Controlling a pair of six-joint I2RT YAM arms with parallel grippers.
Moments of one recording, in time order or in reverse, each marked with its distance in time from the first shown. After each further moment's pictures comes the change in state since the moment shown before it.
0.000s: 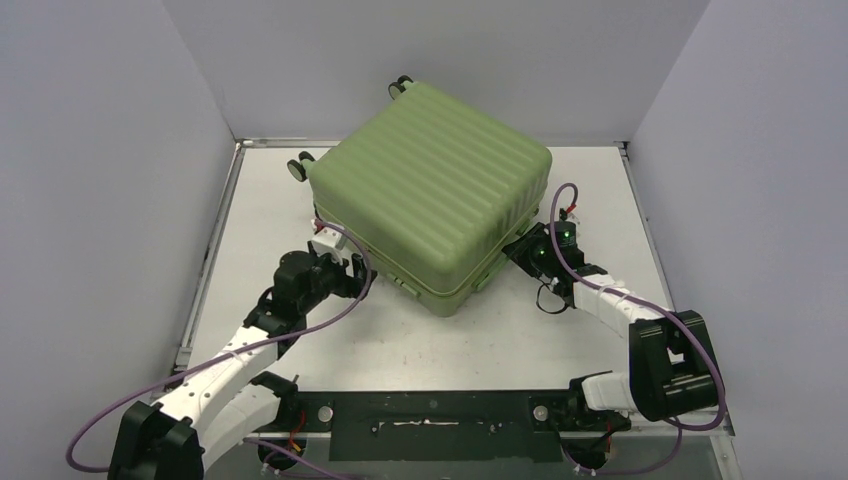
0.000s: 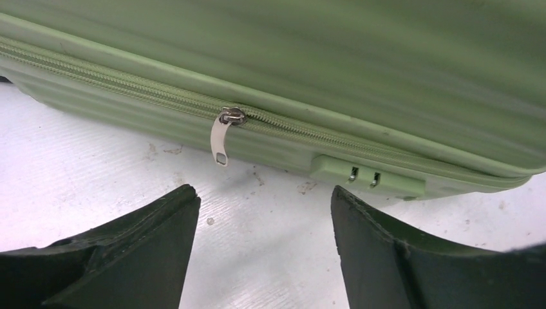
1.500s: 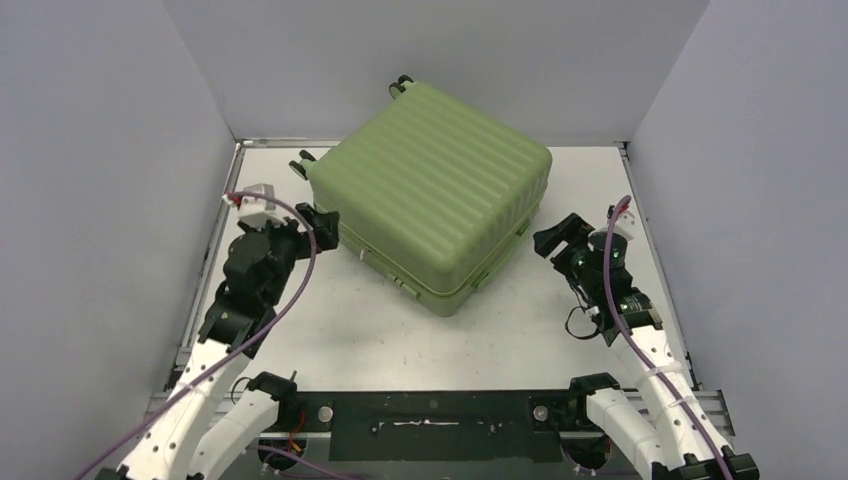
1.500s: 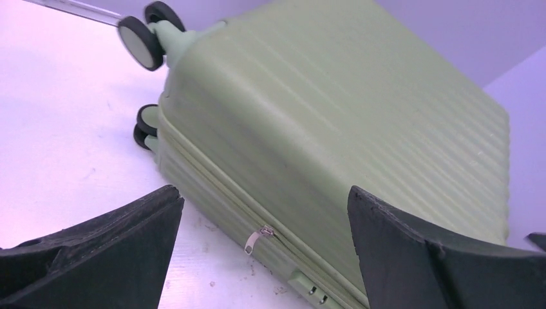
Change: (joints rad) left arm 0.063 -0.090 0.367 -0.262 -0.320 -0.259; right arm -0.050 -0.536 0.106 -0.418 0.171 -0.163
